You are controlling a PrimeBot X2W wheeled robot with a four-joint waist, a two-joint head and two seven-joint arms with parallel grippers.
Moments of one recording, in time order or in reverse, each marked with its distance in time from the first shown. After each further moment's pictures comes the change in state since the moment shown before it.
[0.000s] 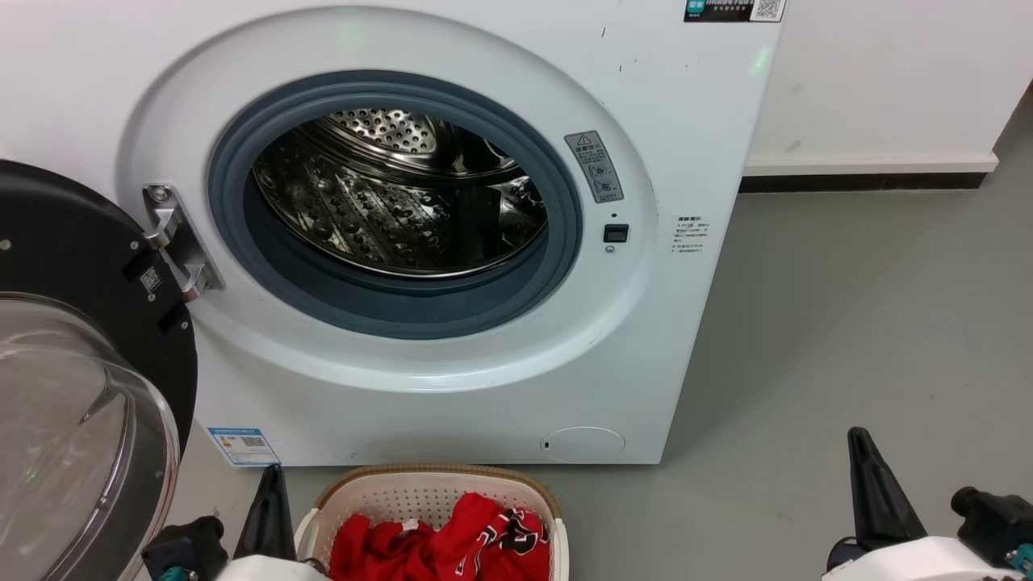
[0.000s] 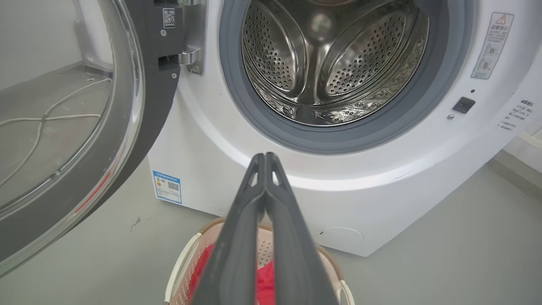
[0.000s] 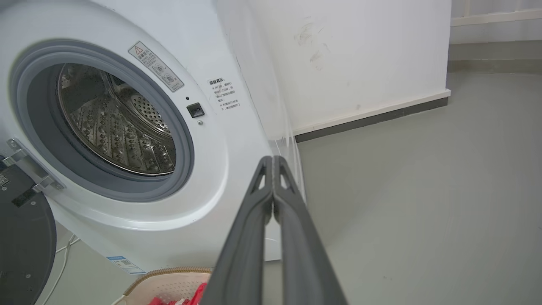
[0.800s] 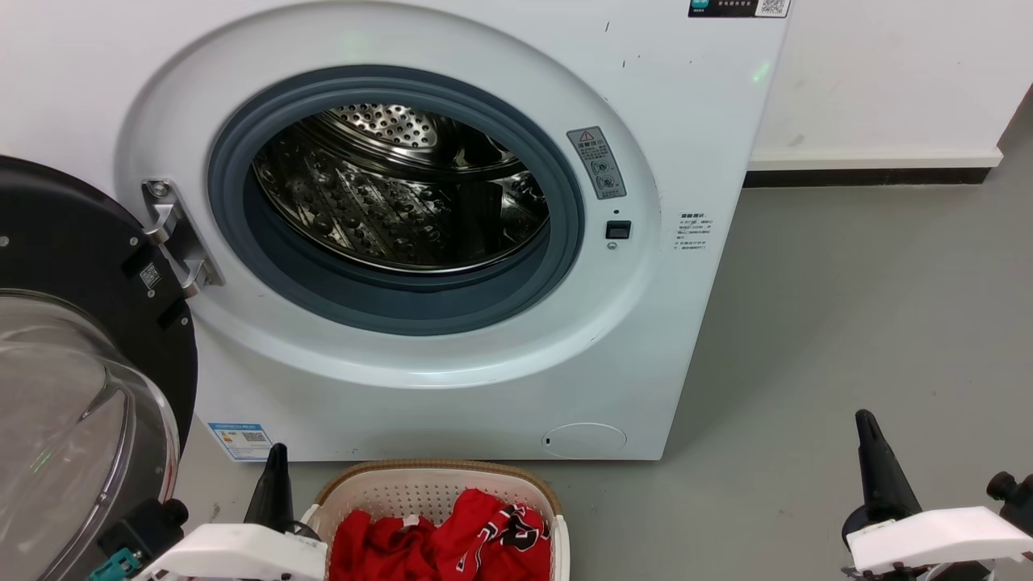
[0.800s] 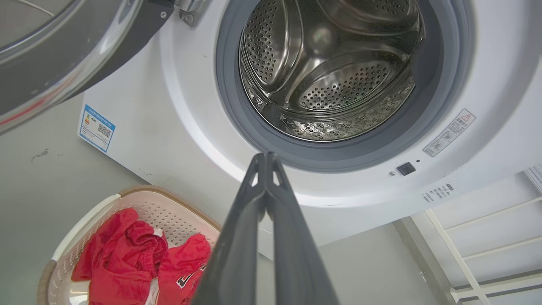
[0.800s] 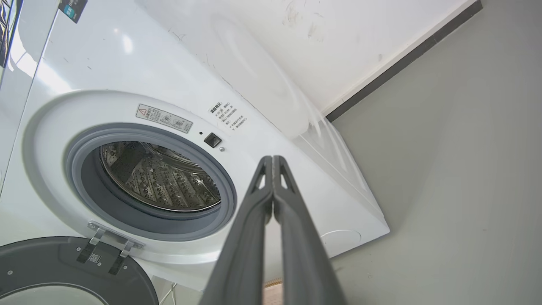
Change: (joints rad) left arm -0.069 -0.014 0.038 0.027 -0.452 -0.061 0.101; right arm -0.064 -0.006 -0.012 0.035 0.465 0.000 0.100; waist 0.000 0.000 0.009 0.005
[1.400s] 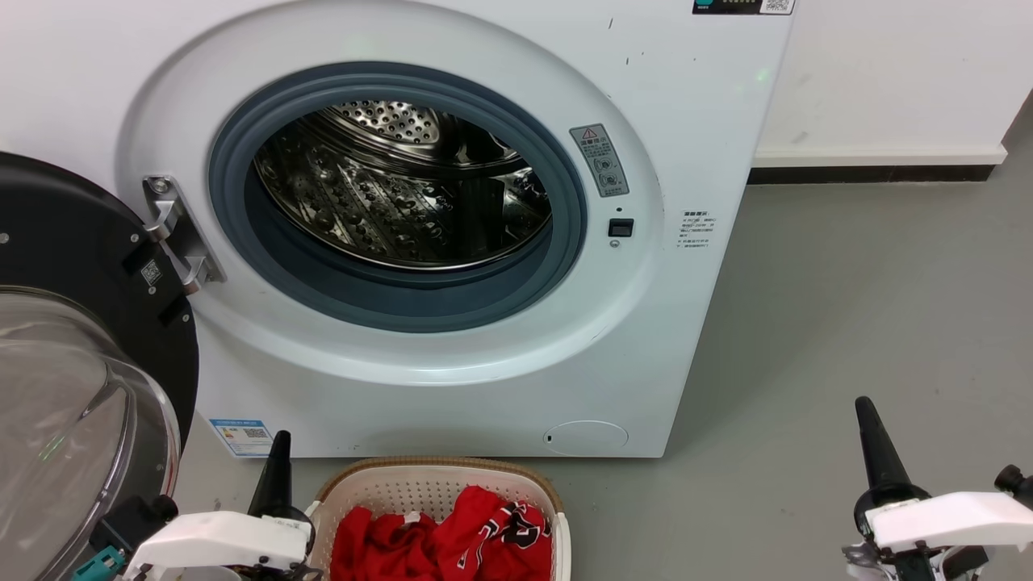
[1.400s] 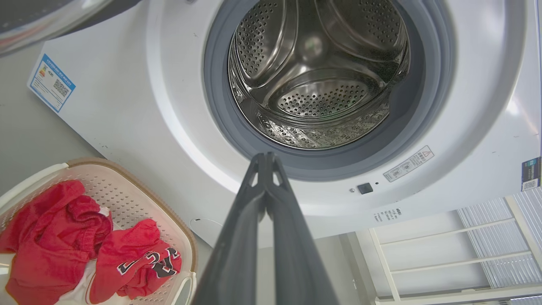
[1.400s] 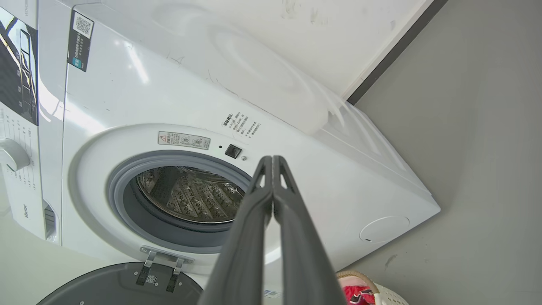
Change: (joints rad) left arm -0.034 -0.007 0.023 0.015 -0.240 -0.034 0.058; right arm -0.035 -0.001 -0.010 0.020 0.245 0.000 0.058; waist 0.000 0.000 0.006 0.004
